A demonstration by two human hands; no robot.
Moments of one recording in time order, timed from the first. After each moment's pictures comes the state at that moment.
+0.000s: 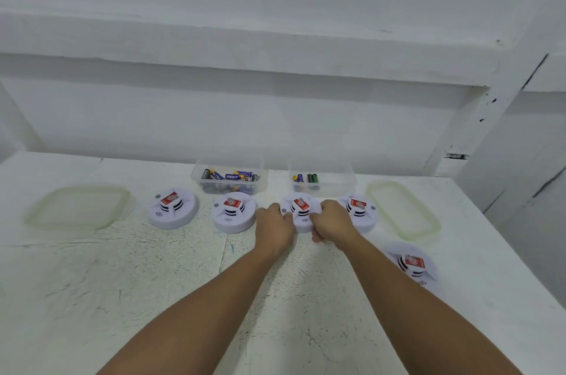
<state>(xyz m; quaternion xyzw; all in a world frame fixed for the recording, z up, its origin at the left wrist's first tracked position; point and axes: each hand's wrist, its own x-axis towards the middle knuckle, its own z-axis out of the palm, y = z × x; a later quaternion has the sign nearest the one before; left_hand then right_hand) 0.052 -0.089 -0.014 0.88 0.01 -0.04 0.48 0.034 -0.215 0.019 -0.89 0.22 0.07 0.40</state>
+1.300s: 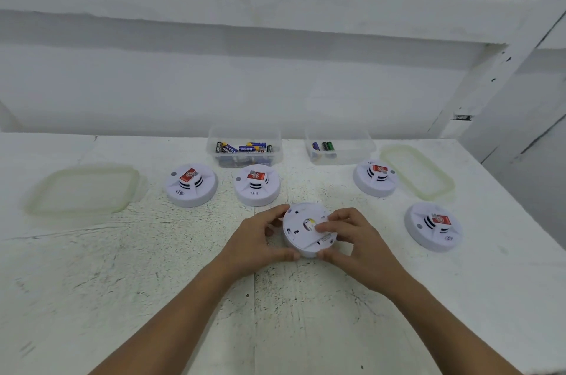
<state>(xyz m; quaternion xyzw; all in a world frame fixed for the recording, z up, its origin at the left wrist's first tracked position) 0.010 0.048 -0.012 0.82 -0.25 -0.18 0.48 -0.082 -0.161 0.007 -0.92 0.00 -0.06 0.39</state>
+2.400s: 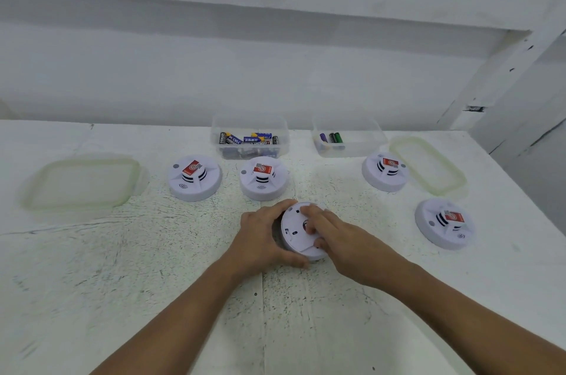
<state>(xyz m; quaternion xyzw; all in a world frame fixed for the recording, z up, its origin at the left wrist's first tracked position) 0.015 0.050 -0.022 0.84 -0.26 -0.17 0.45 -0.059 -0.132 0.023 -0.98 -0.14 0.07 0.15</state>
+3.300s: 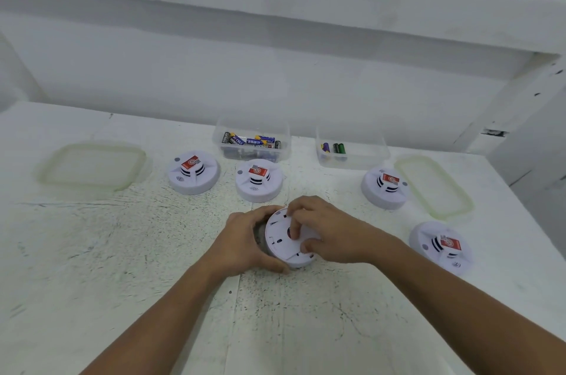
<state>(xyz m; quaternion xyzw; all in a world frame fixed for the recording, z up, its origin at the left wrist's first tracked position) 0.007 0.046 -0.023 0.83 -0.20 -0.17 0.49 -0.017 -0.153 0.052 -0.94 -0.24 0.16 0.20</state>
